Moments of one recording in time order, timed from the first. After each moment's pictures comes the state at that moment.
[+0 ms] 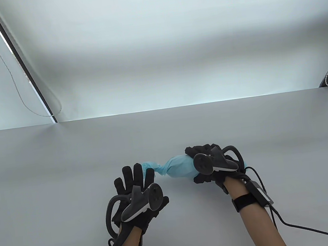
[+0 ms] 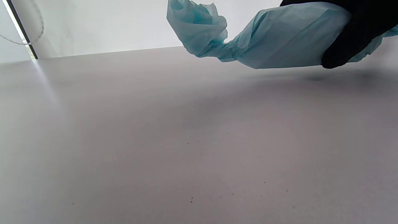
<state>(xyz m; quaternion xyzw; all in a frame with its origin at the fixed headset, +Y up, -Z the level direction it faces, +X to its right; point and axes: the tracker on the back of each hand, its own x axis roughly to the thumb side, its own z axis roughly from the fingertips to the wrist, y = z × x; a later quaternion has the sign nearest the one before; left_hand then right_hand) -0.122 -0.711 -0.331 -0.14 -0.09 -0.04 0.99 0.115 -0.741 -0.447 -0.25 -0.01 -0.97 0.05</state>
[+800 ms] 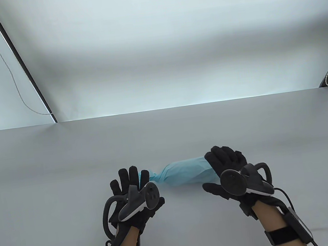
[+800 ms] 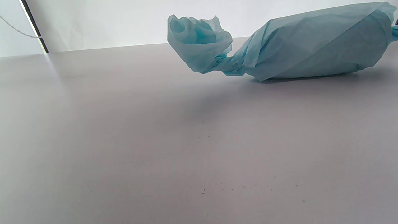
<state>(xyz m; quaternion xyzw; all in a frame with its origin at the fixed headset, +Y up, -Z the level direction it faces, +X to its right) -0.128 -0.706 -0.329 -0.15 -0.08 -0.03 0.99 0.183 -0.670 -0.323 -0.19 0.06 -0.98 -0.01</state>
